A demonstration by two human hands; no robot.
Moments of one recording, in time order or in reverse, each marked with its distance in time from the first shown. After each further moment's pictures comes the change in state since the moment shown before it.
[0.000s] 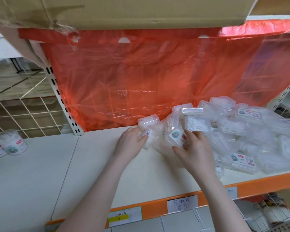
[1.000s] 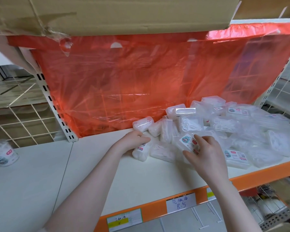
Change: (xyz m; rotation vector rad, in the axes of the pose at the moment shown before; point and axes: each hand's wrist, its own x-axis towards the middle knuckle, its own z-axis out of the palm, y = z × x) left_hand 0.033 0.005 -0.003 -0.245 -0.429 -0.133; right_hand -0.014 0.023 -0.024 -0.059 -0.004 0.080
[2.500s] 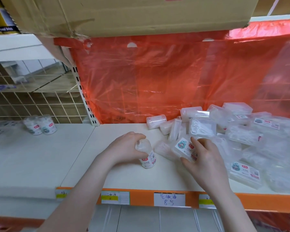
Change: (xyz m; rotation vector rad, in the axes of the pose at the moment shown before) left_hand -0.094 0.010 0.018 0.446 0.258 0.066; right_hand 0.007 0.025 -0.004 0.077 -0.102 -0.361
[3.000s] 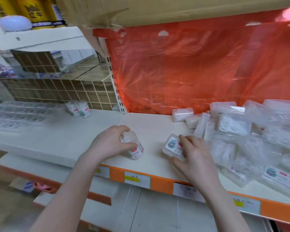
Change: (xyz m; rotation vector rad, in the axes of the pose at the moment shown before) left_hand -0.076 -0.047 -0.027 0.043 0.222 -0.317; right_hand -0.006 -0.052 0.031 0.121 -0.145 -0.264
